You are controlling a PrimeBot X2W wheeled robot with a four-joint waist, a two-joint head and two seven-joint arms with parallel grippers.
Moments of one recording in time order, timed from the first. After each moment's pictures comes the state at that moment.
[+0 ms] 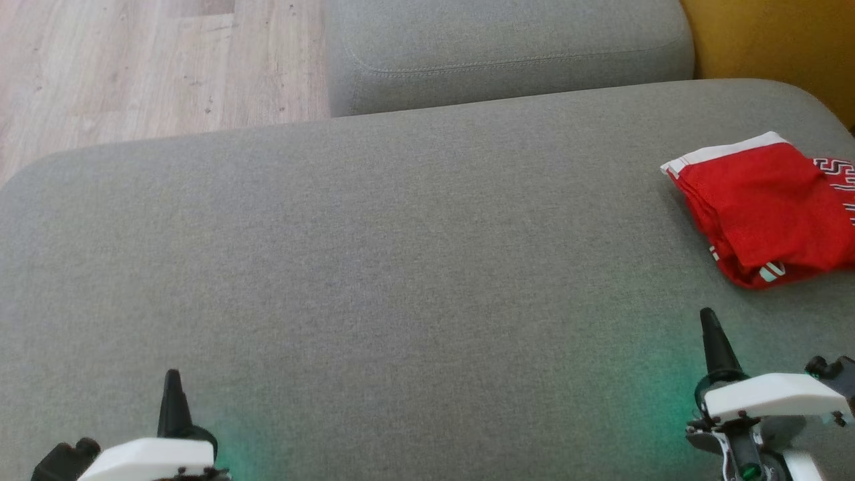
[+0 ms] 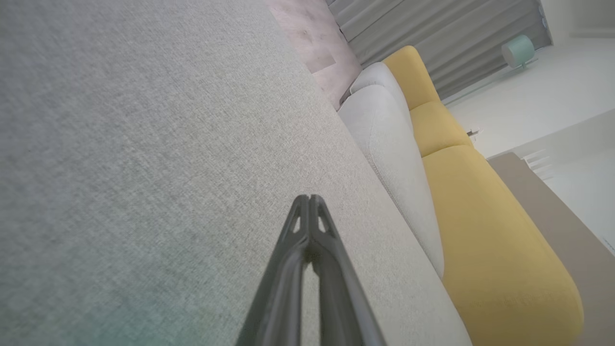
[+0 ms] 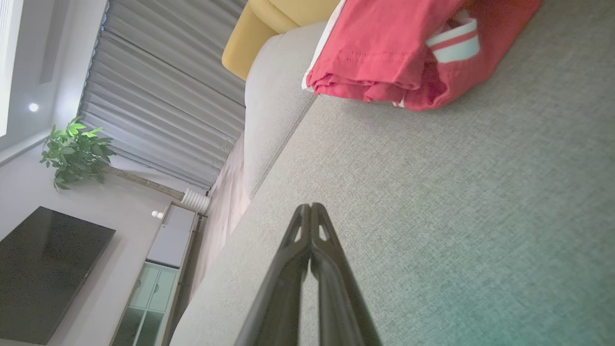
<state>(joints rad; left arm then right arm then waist) 0.02 0.08 0.01 0.36 -1.10 -0.10 -0.03 -0.02 -0.08 -0.02 0.33 1.01 0.12 0.05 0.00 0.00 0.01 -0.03</state>
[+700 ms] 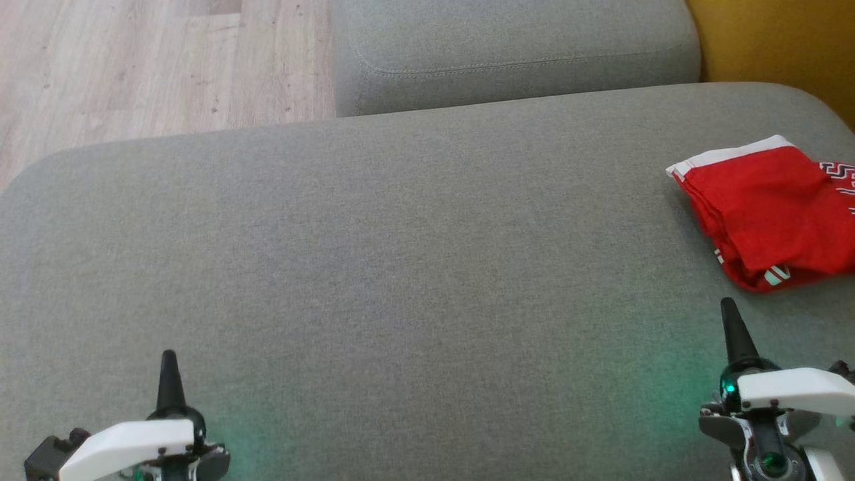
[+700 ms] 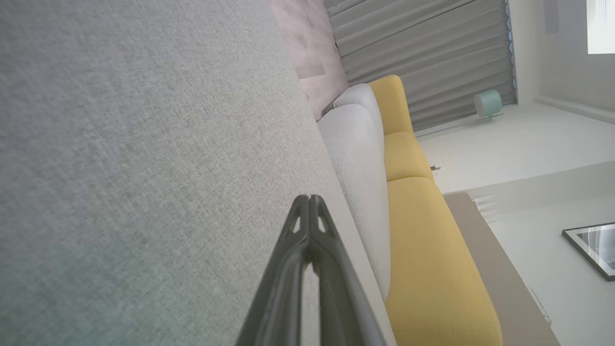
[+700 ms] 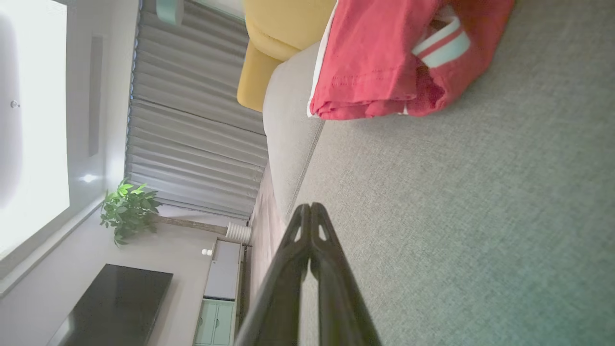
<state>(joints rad) -0.02 0.06 0.04 0.32 -1.30 -0.11 0.02 -0.03 -0.07 -0.07 0.31 1.25 0.12 0.08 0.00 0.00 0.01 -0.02</state>
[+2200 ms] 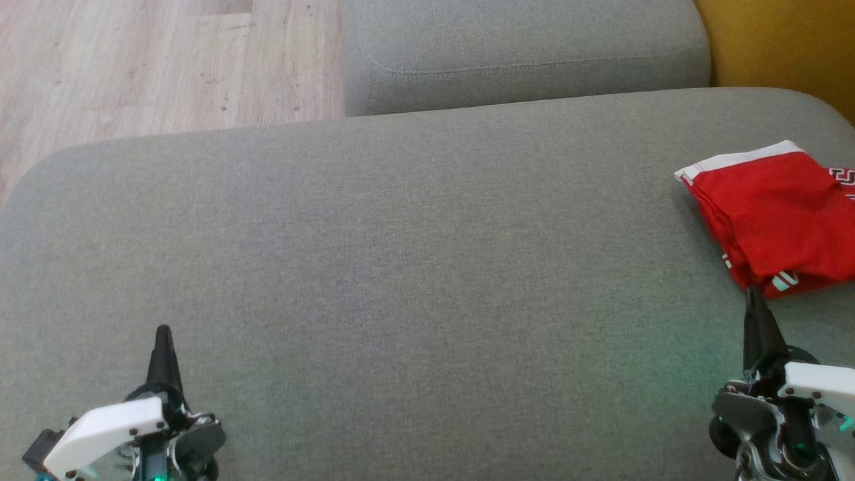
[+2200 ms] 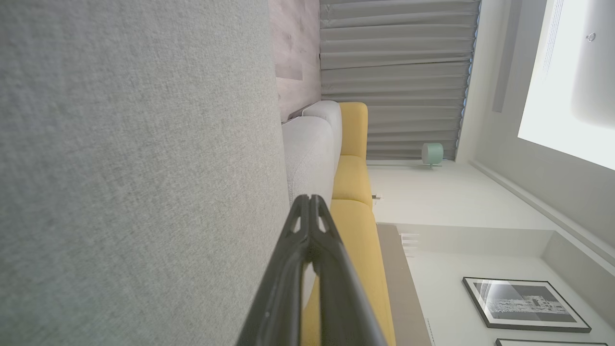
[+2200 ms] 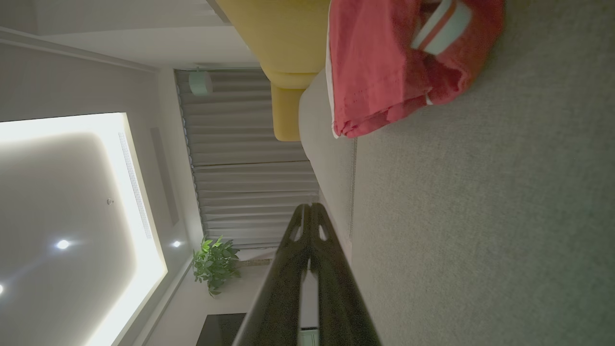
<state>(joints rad) -0.06 0.05 0.08 0.28 -1.60 -0.12 0.11 -0.05 -0.05 -0.13 0.28 1.60 0.12 0.11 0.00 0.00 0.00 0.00</state>
